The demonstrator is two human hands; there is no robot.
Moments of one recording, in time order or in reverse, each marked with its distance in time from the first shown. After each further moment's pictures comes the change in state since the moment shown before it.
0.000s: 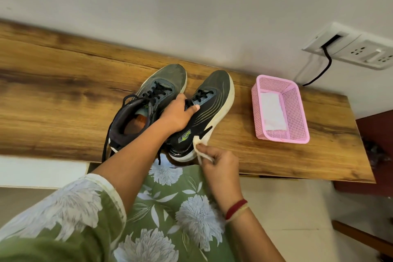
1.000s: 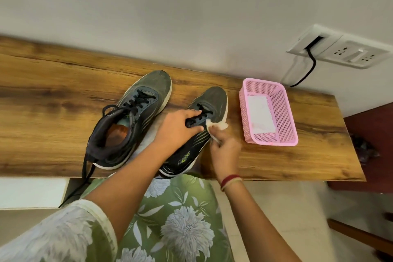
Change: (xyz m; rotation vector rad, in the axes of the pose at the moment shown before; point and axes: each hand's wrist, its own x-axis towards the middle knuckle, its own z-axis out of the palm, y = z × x) left_hand -0.007 0.012 0.033 0.057 0.098 0.245; right_hand 0.073 0.035 -0.012 0.059 0.220 -0.071
